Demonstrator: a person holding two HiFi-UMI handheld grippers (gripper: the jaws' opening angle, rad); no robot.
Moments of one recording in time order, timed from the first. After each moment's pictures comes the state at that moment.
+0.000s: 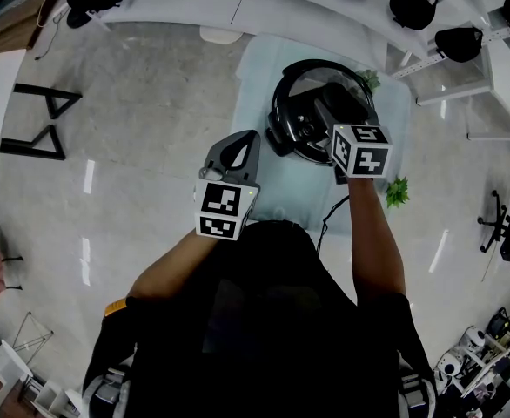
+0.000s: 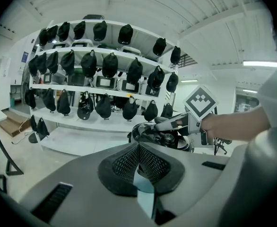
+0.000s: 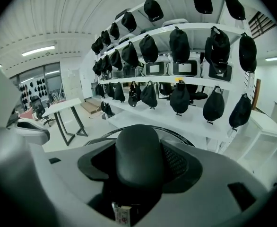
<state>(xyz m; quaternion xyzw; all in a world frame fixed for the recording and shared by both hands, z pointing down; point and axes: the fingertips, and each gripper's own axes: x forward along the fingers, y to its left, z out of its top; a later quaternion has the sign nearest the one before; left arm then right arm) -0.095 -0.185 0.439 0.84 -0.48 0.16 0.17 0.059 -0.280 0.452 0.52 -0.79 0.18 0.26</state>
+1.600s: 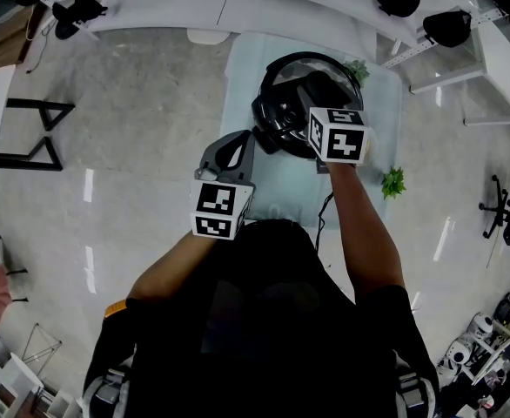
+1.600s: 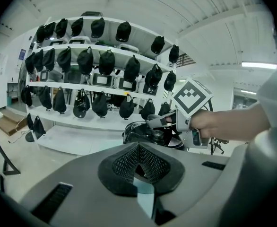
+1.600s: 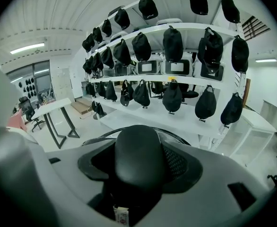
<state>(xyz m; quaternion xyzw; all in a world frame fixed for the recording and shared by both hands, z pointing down) -0.074 -0.183 0.445 0.85 -0.47 0.16 0.18 0.062 -0.292 0.454 0.56 -0.76 0.19 0.27</state>
